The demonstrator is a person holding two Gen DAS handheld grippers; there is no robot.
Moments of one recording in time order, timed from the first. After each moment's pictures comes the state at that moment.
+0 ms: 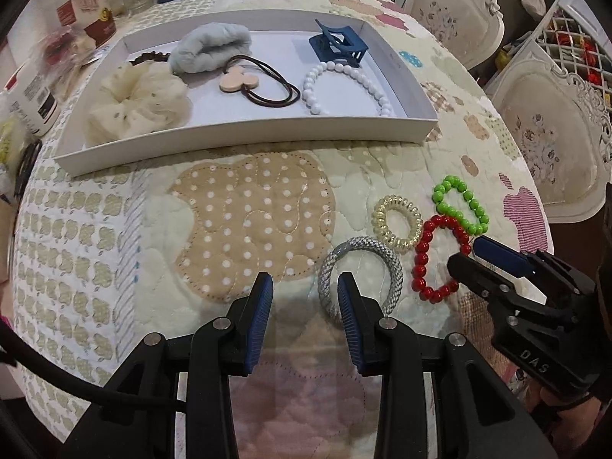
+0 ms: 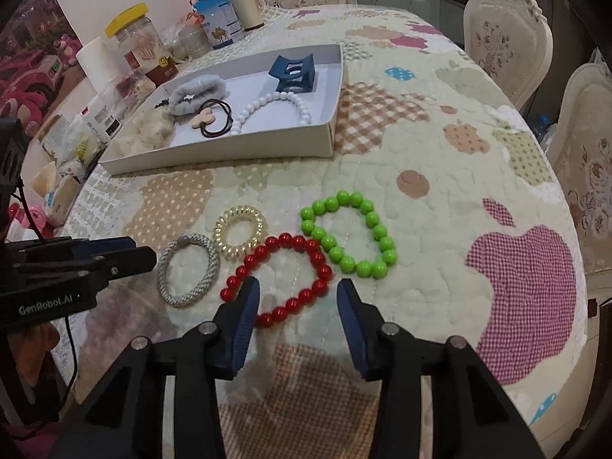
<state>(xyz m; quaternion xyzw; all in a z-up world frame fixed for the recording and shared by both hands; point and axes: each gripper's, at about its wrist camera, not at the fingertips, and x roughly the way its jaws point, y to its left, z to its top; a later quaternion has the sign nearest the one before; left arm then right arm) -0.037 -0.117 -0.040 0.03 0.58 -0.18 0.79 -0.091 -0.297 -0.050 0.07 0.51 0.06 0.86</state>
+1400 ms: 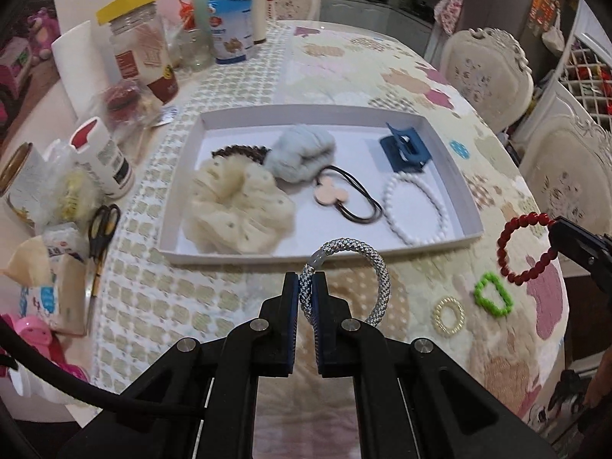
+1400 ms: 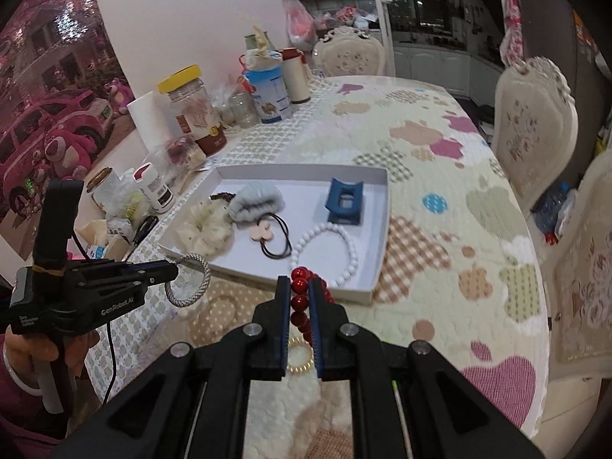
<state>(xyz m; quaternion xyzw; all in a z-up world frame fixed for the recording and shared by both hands) 0.010 -0.063 0.027 0.03 0.50 -0.11 0.86 -0.047 -0.280 0.063 0.05 0.41 0.12 0.90</state>
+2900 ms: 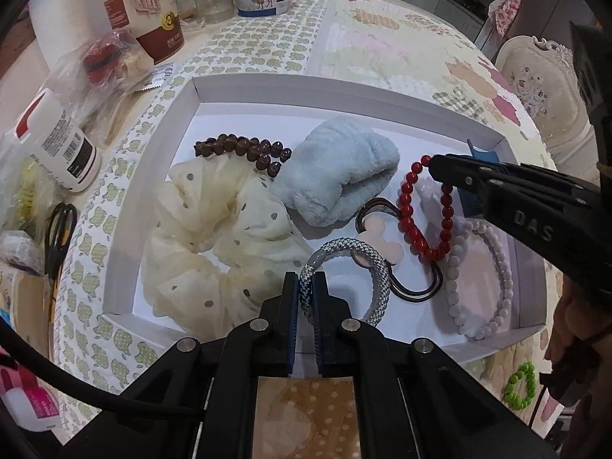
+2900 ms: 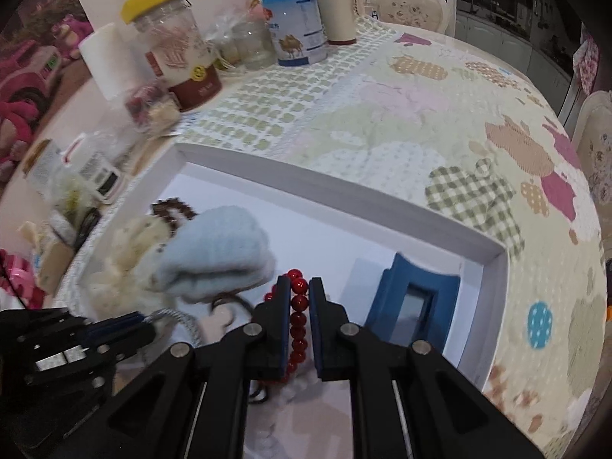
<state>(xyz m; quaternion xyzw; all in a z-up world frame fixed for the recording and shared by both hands) 0.108 -0.076 -0.034 -0.02 0.56 -0.06 0.82 0.179 -0.223 -0.035 -0.02 0.51 0.18 0.84</state>
